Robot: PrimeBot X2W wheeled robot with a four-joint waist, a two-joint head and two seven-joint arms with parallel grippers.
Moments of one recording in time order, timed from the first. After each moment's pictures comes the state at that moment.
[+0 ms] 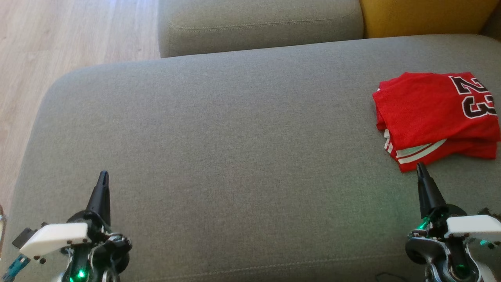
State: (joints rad) left arm -0.05 0.06 0.05 0.27 -1.64 -0.12 0.08; right arm -0.06 -0.05 -0.13 0.28 1.60 0.13 0.11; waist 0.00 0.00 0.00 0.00
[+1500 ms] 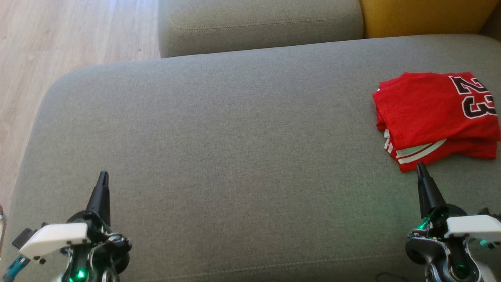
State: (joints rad) left arm -0.05 0.06 0.06 0.27 -1.63 -0.12 0.10; right arm -0.06 -0.05 -0.13 0.28 1.60 0.13 0.11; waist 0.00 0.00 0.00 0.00
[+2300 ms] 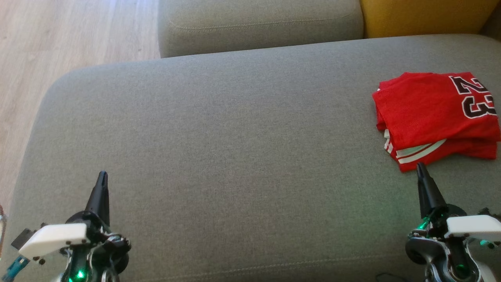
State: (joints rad) left arm -0.05 0.05 0.07 0.27 -1.63 -0.12 0.10; right arm -0.06 -0.05 -0.13 0.28 1.60 0.13 0.11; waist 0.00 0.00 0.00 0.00
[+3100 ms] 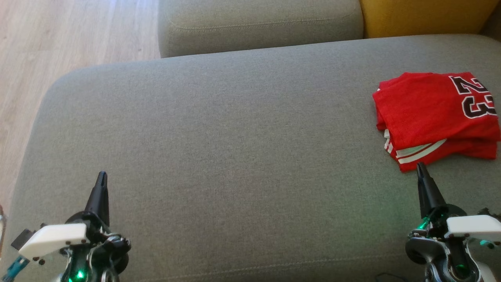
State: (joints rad) left arm -0.05 0.05 0.07 0.27 -1.63 -0.12 0.10; right arm -0.06 -0.05 -0.13 0.28 1.60 0.13 0.11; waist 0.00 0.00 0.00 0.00
